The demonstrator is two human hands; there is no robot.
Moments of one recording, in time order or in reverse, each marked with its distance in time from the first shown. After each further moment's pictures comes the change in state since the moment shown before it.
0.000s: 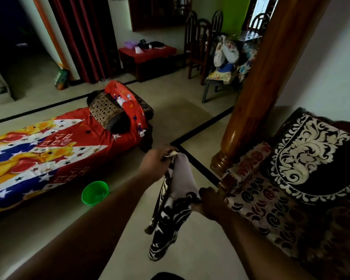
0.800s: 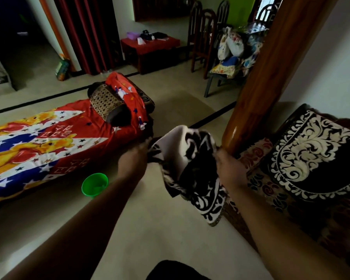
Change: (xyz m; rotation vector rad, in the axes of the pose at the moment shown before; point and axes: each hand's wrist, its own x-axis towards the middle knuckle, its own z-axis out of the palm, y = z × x) left_hand -0.019 -0.039 -0.021 0.673 0.100 -0.194; right_hand 0.008 0.024 -0.079 0.071 0.547 0.205
